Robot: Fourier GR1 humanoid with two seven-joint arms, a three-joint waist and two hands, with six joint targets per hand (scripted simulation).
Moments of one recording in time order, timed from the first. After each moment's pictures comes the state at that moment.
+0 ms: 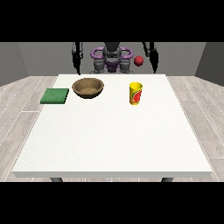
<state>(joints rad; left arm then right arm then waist) 0.01 0.09 0.01 -1.55 0.01 0.00 -0.02 0.04 -0.09 0.07 -1.59 -0.02 -0.01 0.00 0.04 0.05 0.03</state>
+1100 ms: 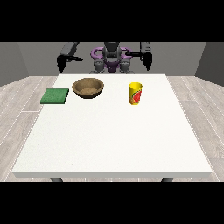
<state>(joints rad) -0.16 0.04 0.00 -1.46 0.03 0.14 -0.29 -0.03 -0.17 -0.16 -1.36 -0.19 0.21 -0.40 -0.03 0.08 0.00</state>
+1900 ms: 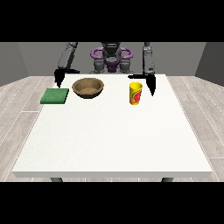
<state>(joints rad) -0.47 0.13 0.20 -1.05 0.07 0.12 -0.56 -0.24 -0.21 -0.20 -1.11 -0.18 0.29 -0.63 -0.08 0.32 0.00</state>
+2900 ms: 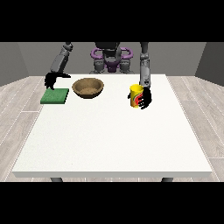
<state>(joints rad) -0.58 0.18 0.31 -0.85 0.07 0.26 -0.84 -0.36 -0.32 -0.24 -1.05 -0.19 0.38 -0.74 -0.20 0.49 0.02</state>
